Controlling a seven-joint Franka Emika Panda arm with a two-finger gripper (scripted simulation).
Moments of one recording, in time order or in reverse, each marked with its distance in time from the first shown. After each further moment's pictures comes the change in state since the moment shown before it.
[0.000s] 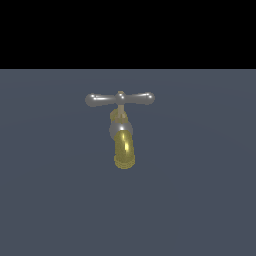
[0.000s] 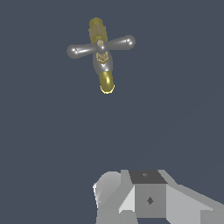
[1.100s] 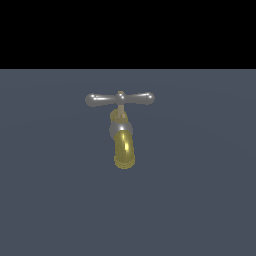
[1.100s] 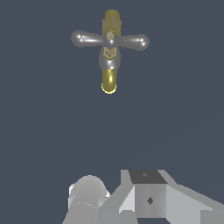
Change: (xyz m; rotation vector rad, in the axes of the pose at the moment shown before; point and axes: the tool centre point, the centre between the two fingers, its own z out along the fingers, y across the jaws) arm 0.018 0.028 0.040 0.003 -0.001 -0.231
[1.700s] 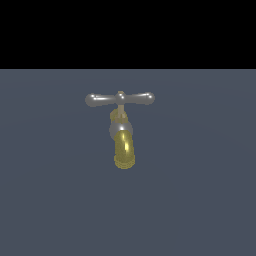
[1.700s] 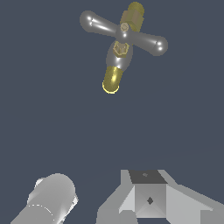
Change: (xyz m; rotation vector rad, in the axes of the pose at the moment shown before) arm 0.024 0.035 0.051 0.003 -0.002 -0.288
